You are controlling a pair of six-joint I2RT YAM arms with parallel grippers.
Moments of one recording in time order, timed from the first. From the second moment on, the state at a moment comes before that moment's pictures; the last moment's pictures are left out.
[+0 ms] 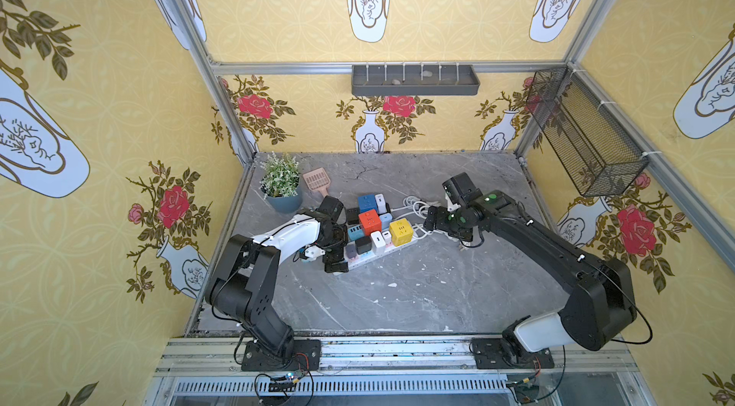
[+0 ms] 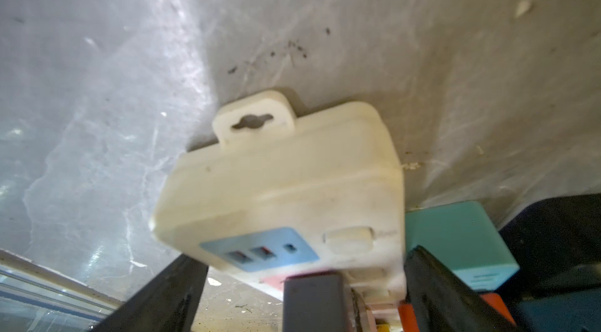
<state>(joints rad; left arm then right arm) -0.41 1.64 0.95 -0.70 0.28 -2.03 0.59 1.47 1.20 -0.87 -0.09 0.67</state>
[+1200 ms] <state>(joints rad) -0.42 1.68 0.87 -0.59 0.34 -2.06 0.78 1.72 1.34 -0.90 -0.01 0.64</state>
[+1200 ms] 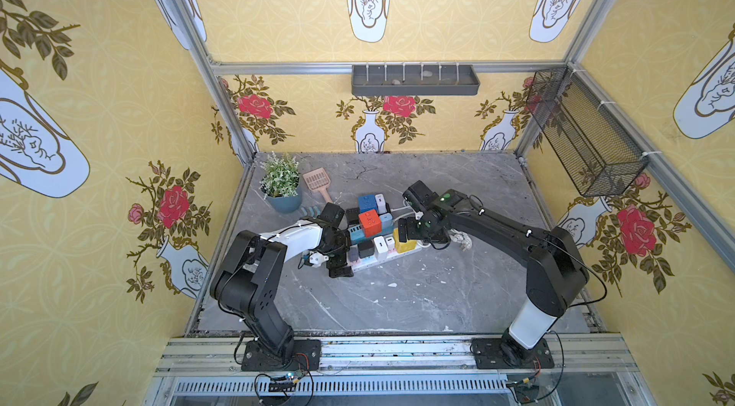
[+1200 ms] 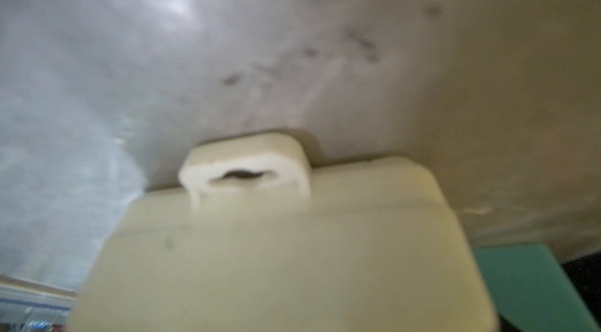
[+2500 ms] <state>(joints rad) -0.40 1.71 0.92 -0.66 0.32 -2.04 0.89 1.79 1.32 -0.91 -0.01 0.69</state>
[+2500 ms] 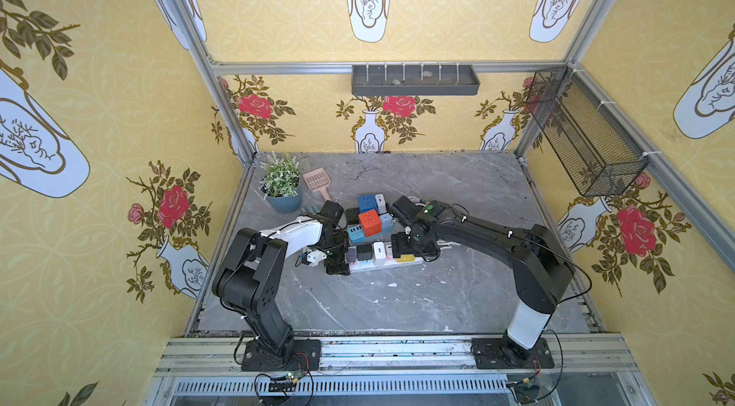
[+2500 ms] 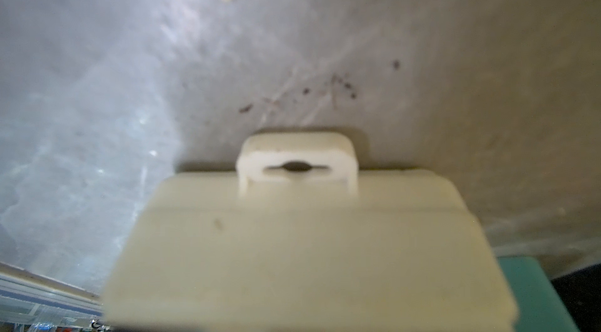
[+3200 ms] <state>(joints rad) -0.42 1.71 0.89 -0.62 0.32 -2.05 0.89 1.84 1.37 -0.95 -0.03 0.67</state>
